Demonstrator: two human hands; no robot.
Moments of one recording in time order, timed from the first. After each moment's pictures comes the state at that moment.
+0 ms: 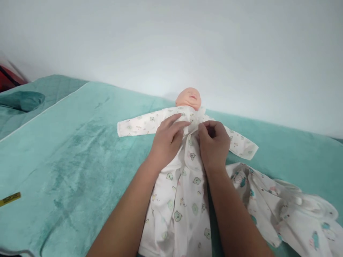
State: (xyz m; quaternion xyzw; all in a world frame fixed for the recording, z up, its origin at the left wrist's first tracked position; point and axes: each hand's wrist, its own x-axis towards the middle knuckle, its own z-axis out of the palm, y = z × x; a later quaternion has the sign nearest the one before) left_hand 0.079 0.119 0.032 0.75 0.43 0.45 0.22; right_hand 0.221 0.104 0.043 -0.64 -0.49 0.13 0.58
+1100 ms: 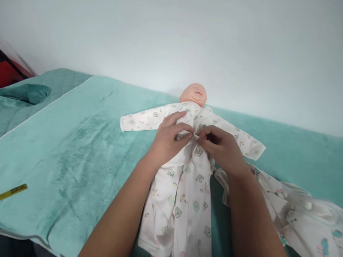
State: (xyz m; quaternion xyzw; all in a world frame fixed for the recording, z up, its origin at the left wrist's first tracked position) left_hand 0.074 0.115 0.037 0.77 0.42 0.42 0.25; right_hand 0.256 0.091 0.057 -0.56 -0.63 0.36 0.40
